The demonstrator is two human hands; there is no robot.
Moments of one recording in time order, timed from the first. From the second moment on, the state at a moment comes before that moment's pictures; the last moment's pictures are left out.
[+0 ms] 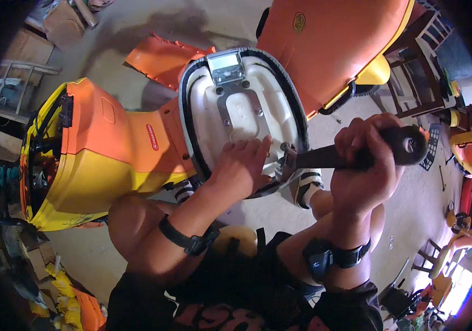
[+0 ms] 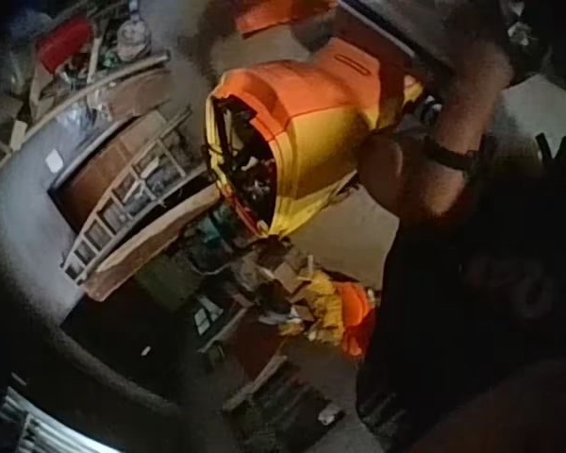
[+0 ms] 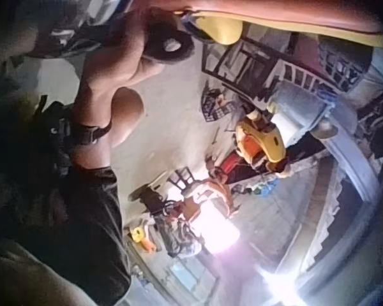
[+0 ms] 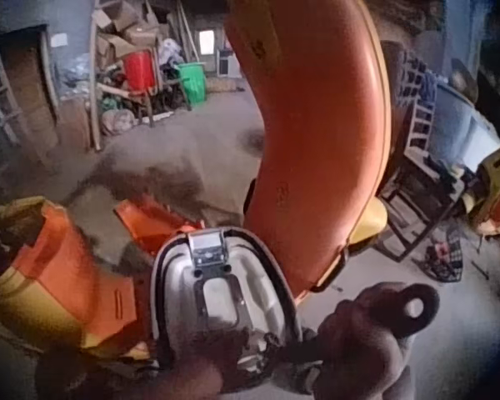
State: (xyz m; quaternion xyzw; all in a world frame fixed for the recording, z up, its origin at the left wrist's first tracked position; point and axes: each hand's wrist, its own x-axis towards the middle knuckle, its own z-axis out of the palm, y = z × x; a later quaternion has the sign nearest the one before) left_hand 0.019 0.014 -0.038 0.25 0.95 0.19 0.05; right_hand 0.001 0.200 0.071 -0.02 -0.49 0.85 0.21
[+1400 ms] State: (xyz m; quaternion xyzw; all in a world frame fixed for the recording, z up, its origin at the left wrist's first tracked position) left_hand 0.094 -0.040 0.095 0.28 0.81 0.45 0.24; right_hand -0.009 0.215 0.079 0.14 -0.56 0.81 0.10
